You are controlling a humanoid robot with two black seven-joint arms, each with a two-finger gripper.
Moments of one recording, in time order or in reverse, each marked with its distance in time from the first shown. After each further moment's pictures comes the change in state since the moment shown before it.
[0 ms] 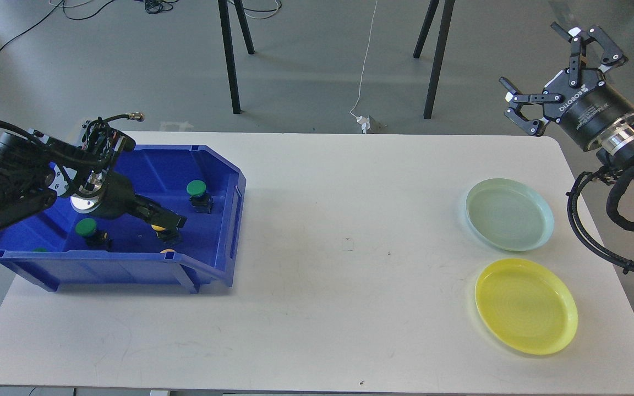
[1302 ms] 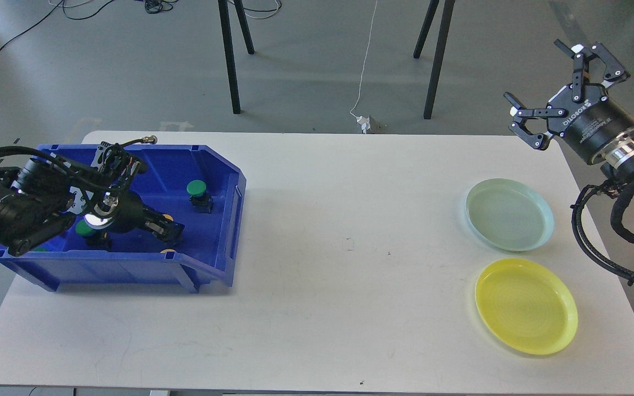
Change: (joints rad) left arm 0.118 -0.110 0.004 0.169 0.053 0.102 0.000; right arm -0.045 -0.012 0.002 0.002 0.002 0.002 0.001
